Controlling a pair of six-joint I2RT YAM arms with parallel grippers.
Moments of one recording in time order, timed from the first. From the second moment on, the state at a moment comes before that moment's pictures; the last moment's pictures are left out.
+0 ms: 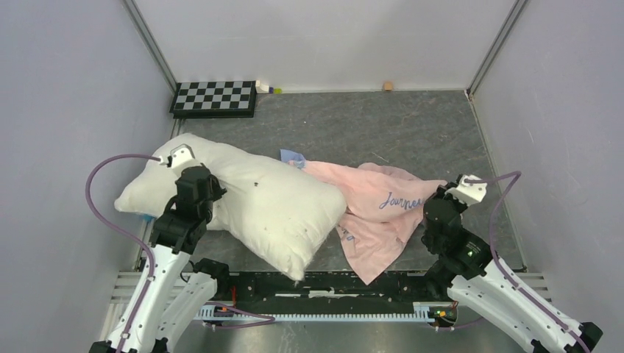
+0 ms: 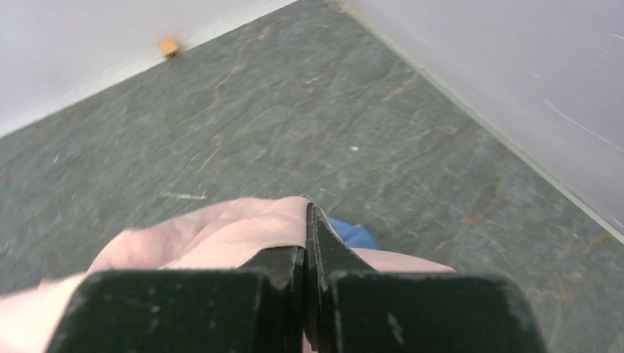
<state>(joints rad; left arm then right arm) -0.27 0.64 0.79 -0.67 -0.54 -0.54 0.74 0.45 0.48 -0.38 1.24 0.53</state>
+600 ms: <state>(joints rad) -0.26 0.91 0.84 -0.59 -0.14 -0.53 0.74 0.99 0.71 -0.20 0.44 0.05</state>
